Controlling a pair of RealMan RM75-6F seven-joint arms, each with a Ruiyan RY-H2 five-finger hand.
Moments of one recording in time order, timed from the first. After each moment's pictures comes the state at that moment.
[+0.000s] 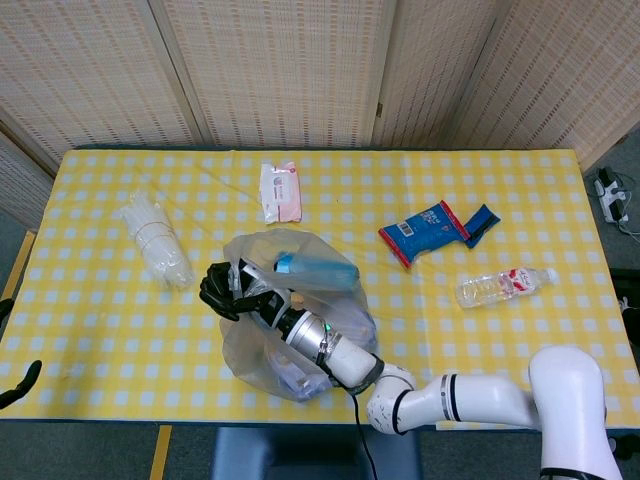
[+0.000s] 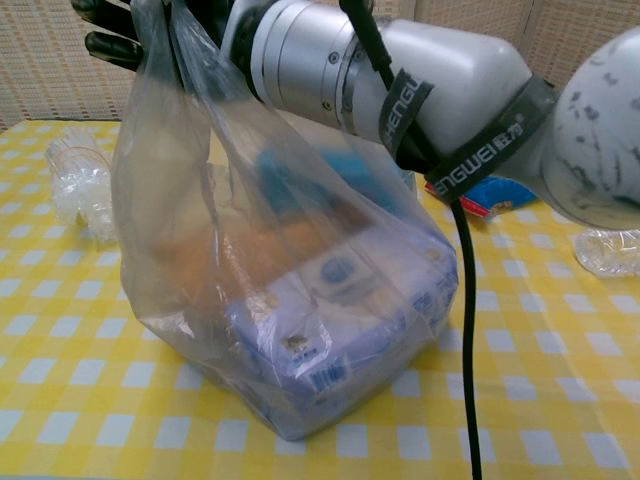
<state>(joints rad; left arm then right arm) 0.01 -1.04 -0.05 -1.60 1.62 1.71 -0.16 1.08 -1.71 0.48 -1.61 -1.20 0.76 1.45</state>
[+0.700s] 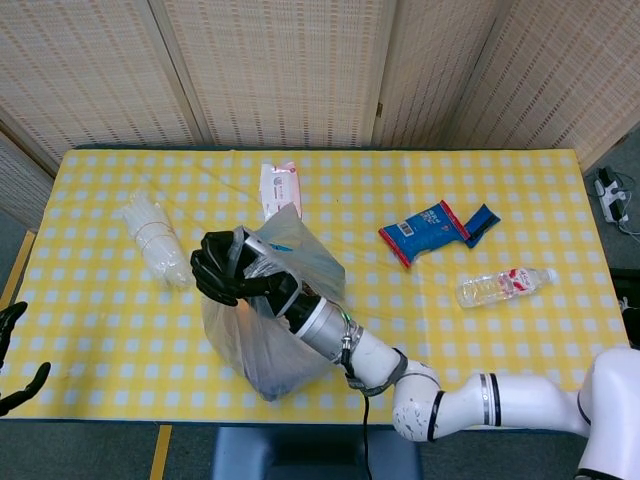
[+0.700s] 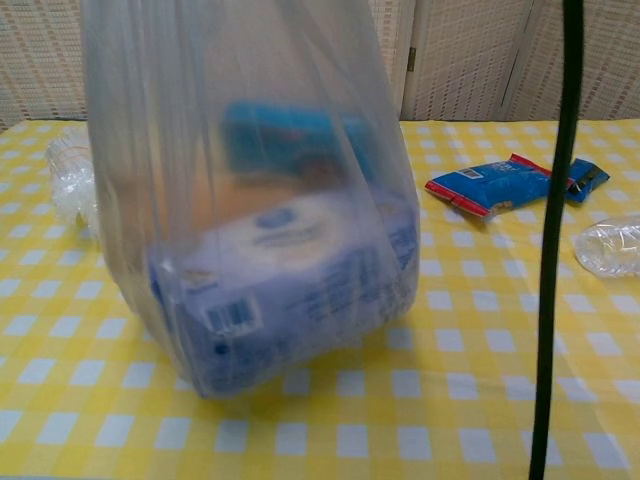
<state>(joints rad) 0.00 -1.04 -0.04 -1.61 1.63 1.68 -0.13 1.01 -1.54 0.71 -1.90 -1.18 0.76 1.44</state>
